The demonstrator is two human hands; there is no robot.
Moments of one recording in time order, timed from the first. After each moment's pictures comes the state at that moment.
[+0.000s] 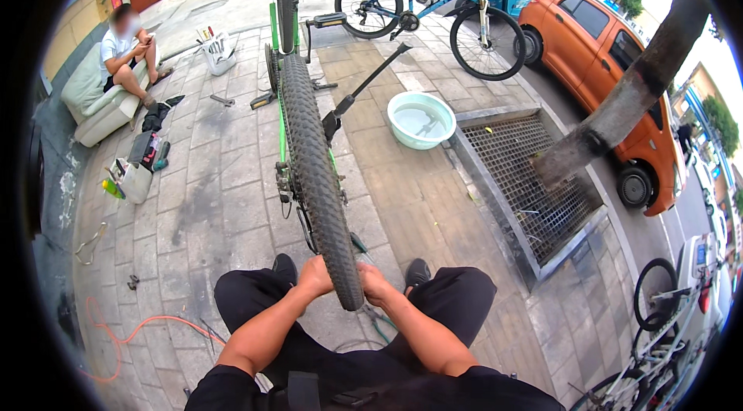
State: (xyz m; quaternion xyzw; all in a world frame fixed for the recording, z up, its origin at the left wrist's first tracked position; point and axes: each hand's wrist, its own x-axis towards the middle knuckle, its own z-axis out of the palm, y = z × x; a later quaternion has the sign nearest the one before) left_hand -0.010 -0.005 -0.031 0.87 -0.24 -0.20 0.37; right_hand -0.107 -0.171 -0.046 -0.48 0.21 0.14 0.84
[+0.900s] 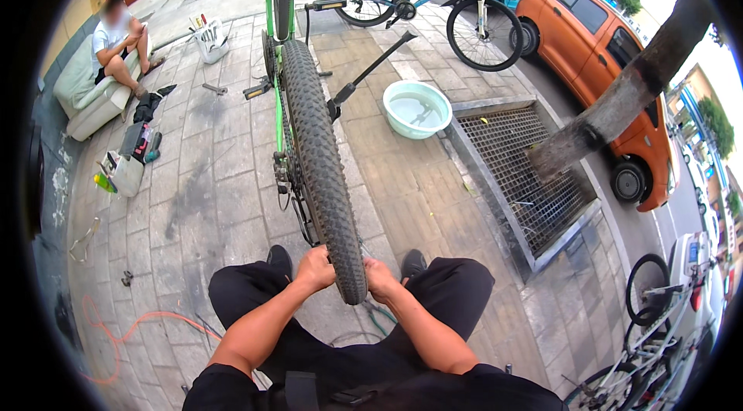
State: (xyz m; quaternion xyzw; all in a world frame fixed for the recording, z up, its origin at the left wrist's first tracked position) left_hand -0.020 -0.010 -0.007 0.86 -0.22 -0.20 0.42; right_hand -0.122 -0.174 -0.019 -0.50 0.25 0.10 0.83
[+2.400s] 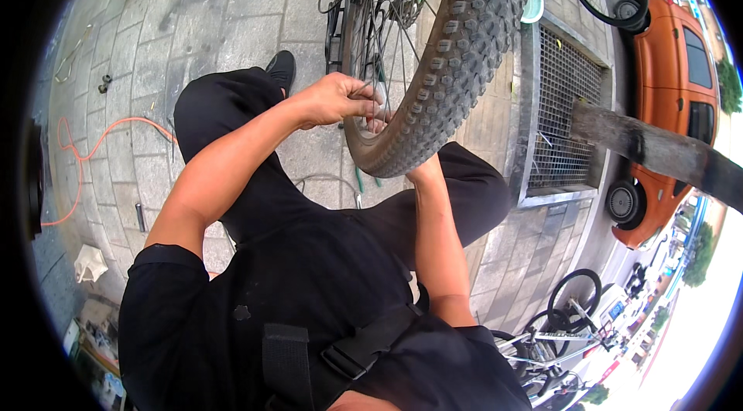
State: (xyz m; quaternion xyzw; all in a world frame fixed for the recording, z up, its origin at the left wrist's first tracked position) left_hand 0.000 0.006 0.007 0.59 -0.15 -0.48 0.63; right_hand -0.126 -0.192 0.011 -0.59 0.20 0.16 0.76
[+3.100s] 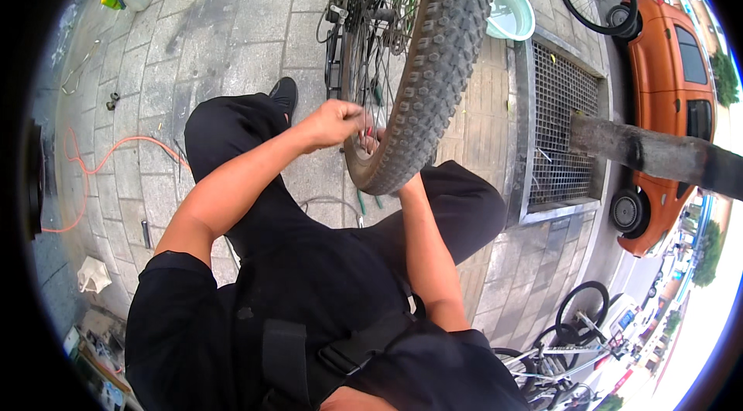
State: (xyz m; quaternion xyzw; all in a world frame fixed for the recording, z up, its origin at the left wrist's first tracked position) left_hand -0.010 -0.003 -0.038 0.68 -0.11 -0.39 0.61; right_hand -0.121 -0.189 -0.064 -0.72 0.18 0.07 0.67
